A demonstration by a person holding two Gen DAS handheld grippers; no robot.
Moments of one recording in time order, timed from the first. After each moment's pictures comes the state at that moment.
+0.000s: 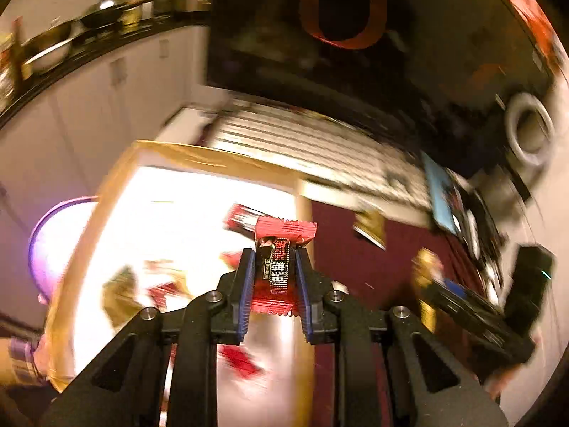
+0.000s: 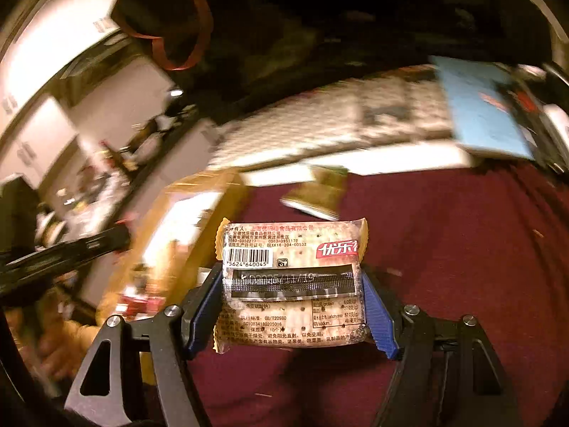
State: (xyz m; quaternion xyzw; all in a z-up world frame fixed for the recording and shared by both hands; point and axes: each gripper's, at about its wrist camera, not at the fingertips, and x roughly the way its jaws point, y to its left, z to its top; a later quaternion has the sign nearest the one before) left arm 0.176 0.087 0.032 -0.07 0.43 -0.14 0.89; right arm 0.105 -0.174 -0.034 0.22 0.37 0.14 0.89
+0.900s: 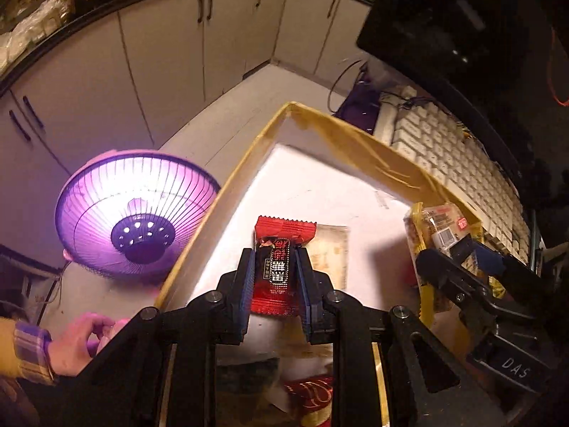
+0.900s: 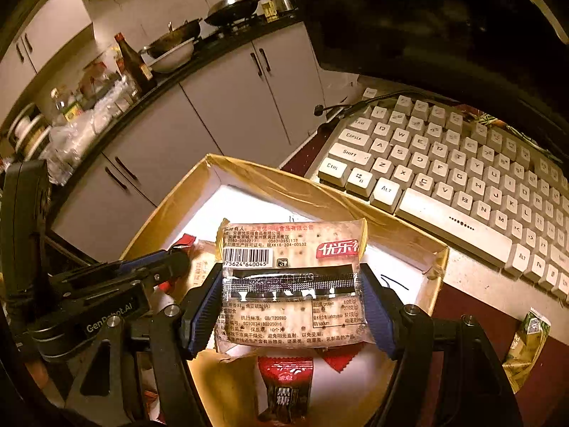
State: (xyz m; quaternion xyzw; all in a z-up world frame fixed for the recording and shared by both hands) left arm 0.273 0.187 -0.045 -0.11 0.51 0.00 0.85; right arm 0.293 0.032 -0.032 0.04 0.47 0.19 0.86
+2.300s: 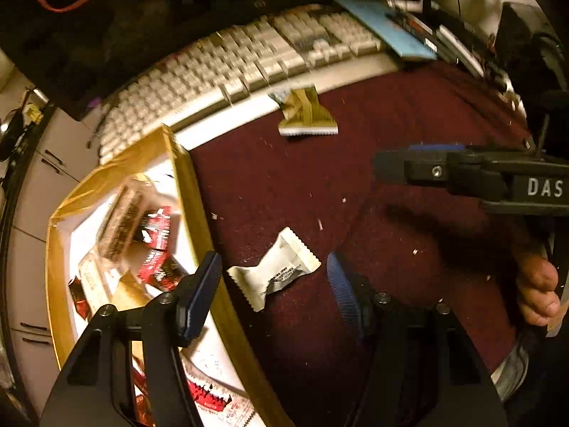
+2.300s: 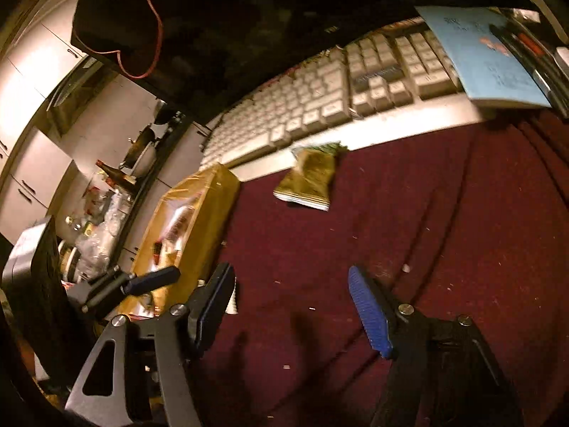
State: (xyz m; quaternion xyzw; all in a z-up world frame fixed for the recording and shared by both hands) left arm 0.162 -0.059 -0.039 0.28 0.47 -0.24 0.80; right arm 0.131 -0.198 -0.072 0.30 0.41 0.12 0.85
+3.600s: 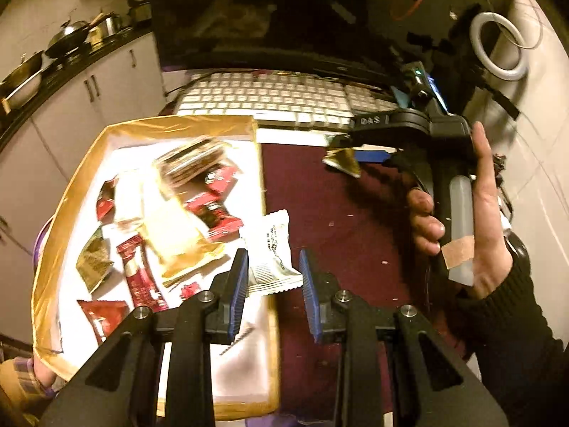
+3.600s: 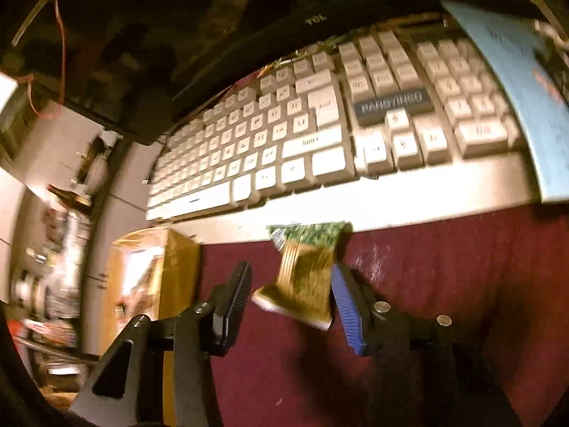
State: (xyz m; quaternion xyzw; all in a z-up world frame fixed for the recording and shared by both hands) left arm 0.109 0.038 0.008 0.04 0.44 -0.17 0.88; right arm 0.245 -0.183 -0.070 0.28 0.47 0.02 0.84
